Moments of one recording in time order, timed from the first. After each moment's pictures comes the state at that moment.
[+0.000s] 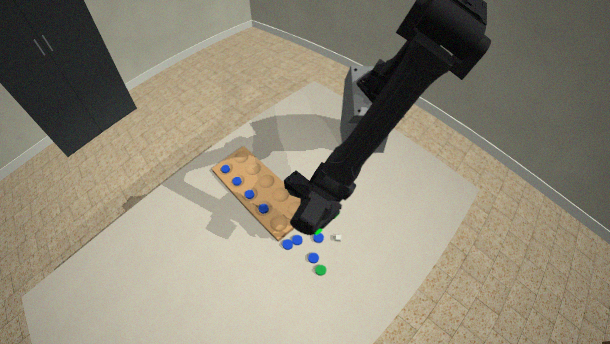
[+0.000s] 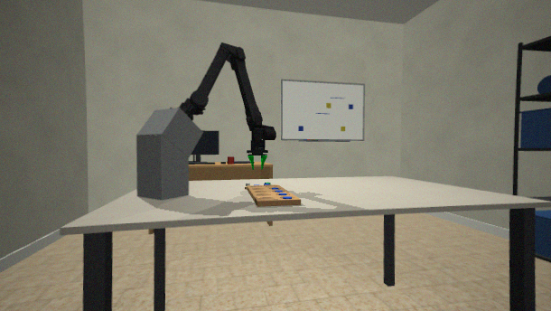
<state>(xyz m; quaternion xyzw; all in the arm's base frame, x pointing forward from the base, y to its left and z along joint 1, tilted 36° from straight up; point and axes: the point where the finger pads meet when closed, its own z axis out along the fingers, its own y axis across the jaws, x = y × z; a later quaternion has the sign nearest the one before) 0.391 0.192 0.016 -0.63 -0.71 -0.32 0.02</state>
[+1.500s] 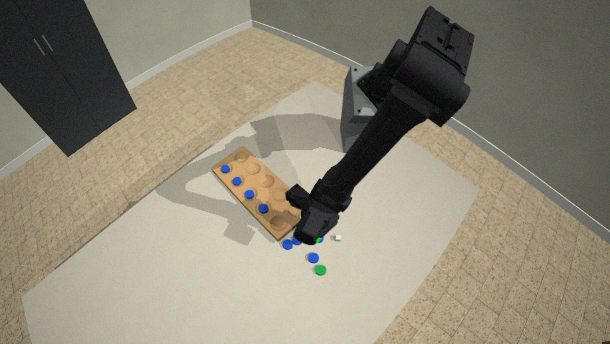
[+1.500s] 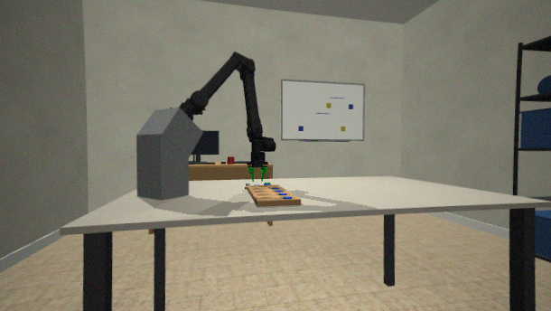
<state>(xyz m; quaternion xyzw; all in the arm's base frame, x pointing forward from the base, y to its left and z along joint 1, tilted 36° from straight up) 0.412 0.220 -0.033 -0.63 -0.71 -0.32 0.02</state>
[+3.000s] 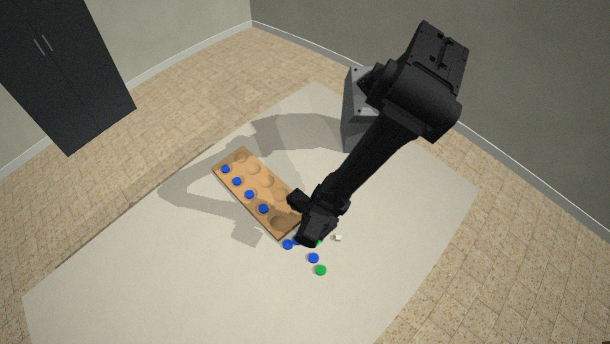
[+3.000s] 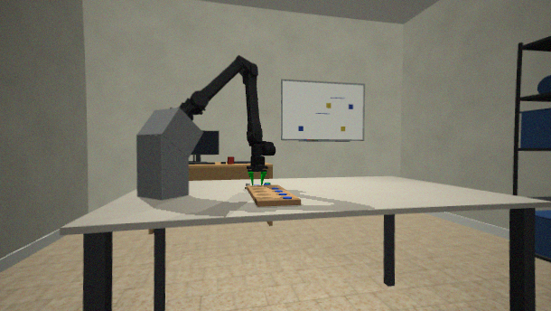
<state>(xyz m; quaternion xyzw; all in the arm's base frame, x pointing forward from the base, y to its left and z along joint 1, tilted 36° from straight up) 0.419 0.230 -0.051 -0.63 -0.71 -0.32 0.02</state>
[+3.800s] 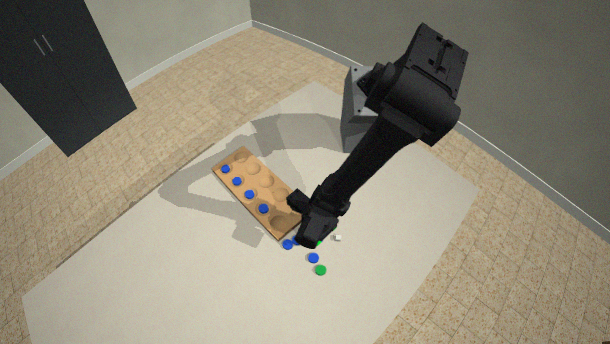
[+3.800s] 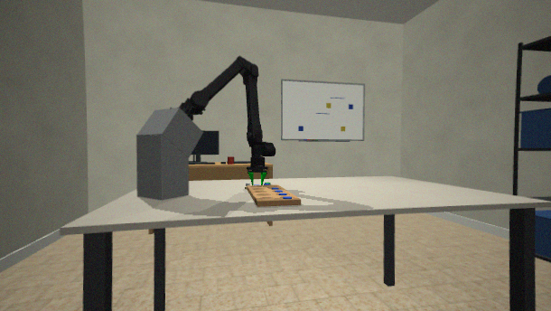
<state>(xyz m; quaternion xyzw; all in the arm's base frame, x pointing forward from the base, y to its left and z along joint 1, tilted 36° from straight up) 0.421 0.232 -0.054 -0.63 -0.71 -0.32 0.02</state>
